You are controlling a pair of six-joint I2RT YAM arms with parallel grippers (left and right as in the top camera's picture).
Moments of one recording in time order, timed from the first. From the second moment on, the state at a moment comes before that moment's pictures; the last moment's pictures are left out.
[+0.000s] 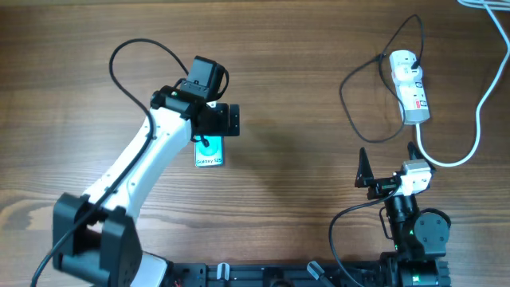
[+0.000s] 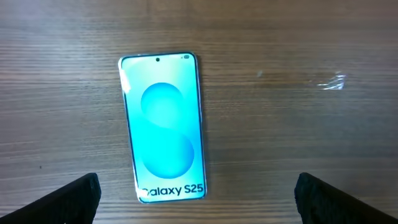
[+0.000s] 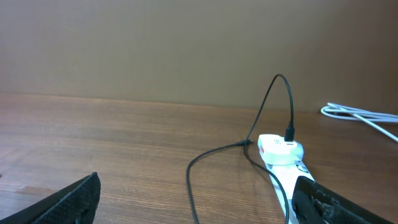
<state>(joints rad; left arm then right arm) -0.36 1.64 1.24 -0.87 -0.05 -0.35 0.02 0.02 0.01 0.00 -0.08 -0.03</state>
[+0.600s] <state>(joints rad) -0.36 1.83 1.24 -0.85 -0.09 -0.35 0.02 0.02 0.01 0.00 -0.08 -0.03</state>
